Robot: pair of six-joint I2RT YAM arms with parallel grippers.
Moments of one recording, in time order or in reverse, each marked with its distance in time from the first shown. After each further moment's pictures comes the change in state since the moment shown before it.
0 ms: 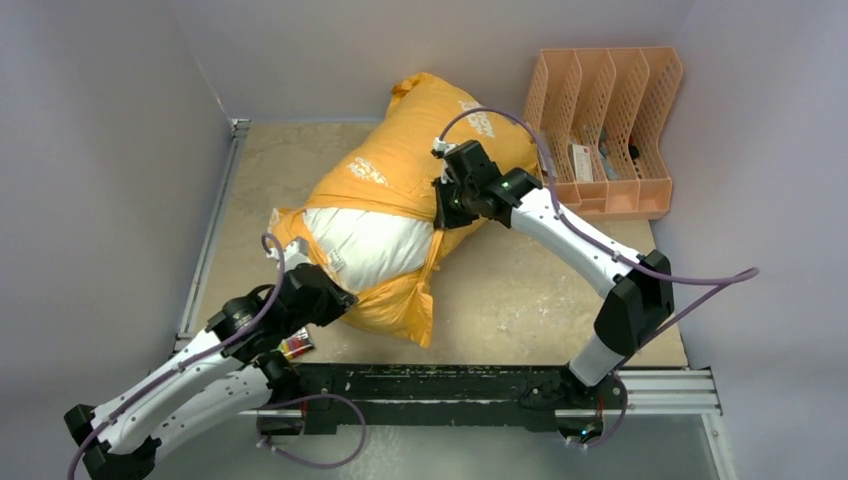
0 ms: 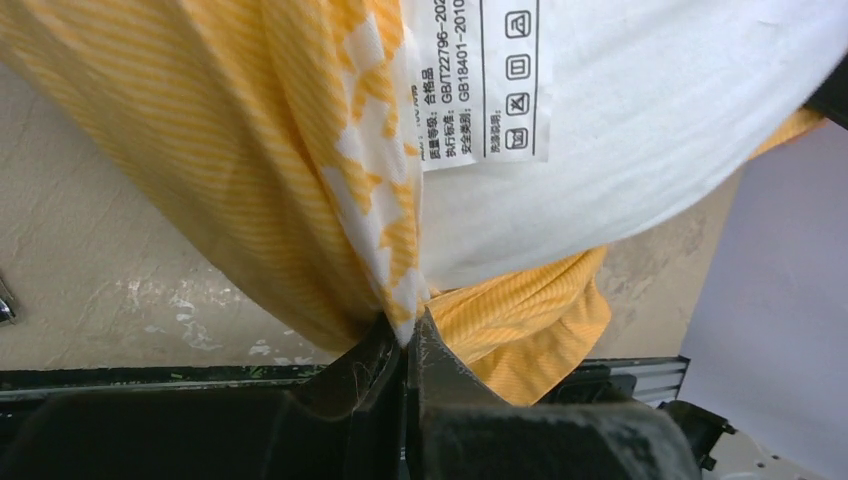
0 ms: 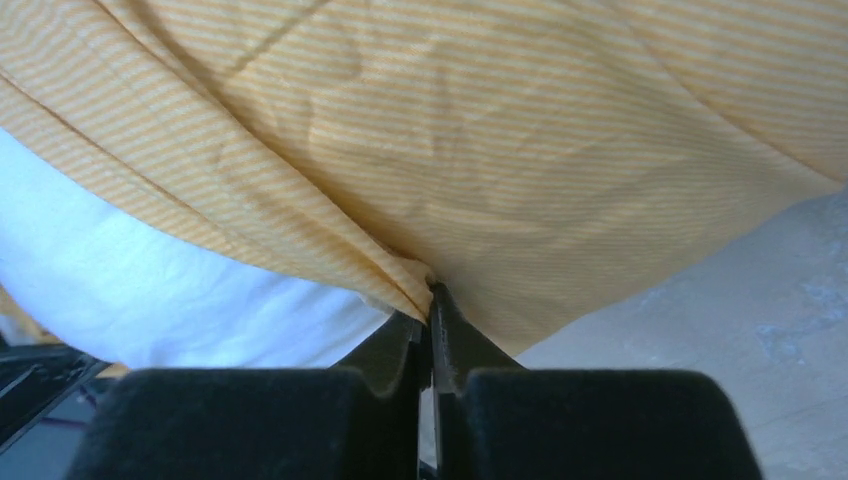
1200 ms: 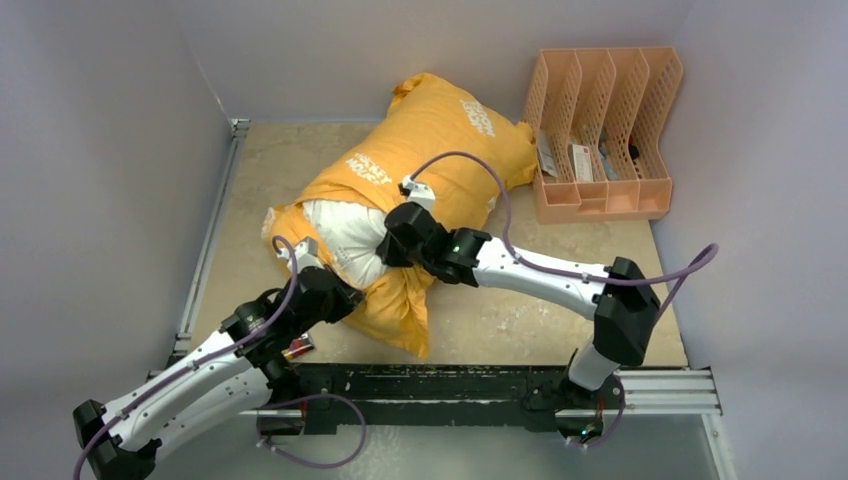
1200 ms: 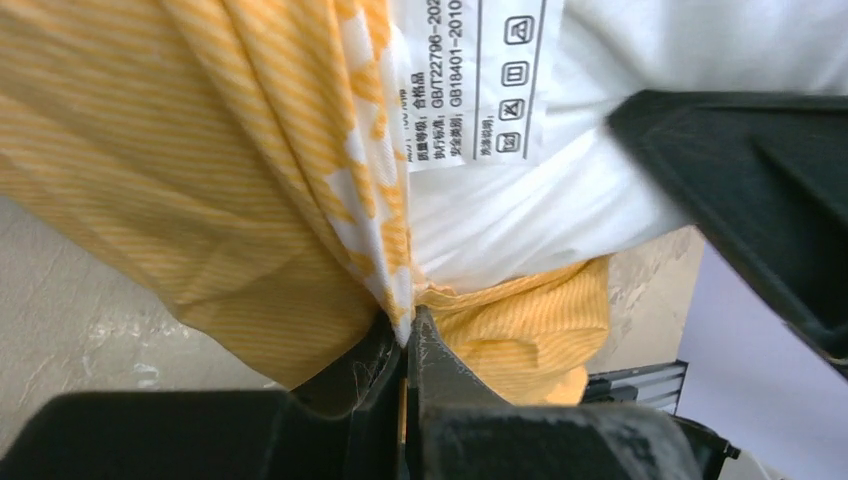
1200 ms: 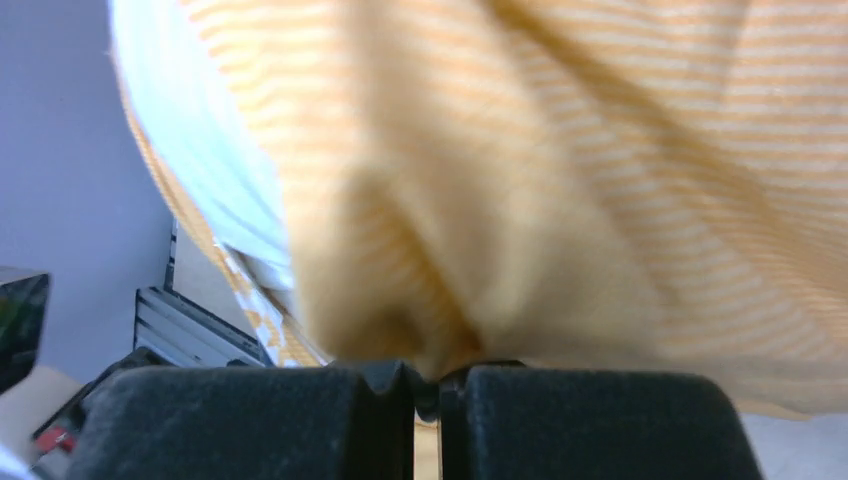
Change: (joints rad) left arm 0.004 0.029 -0.135 0.212 0.035 0.051; right arm 0.367 0.009 -0.227 0.424 0.320 0.557
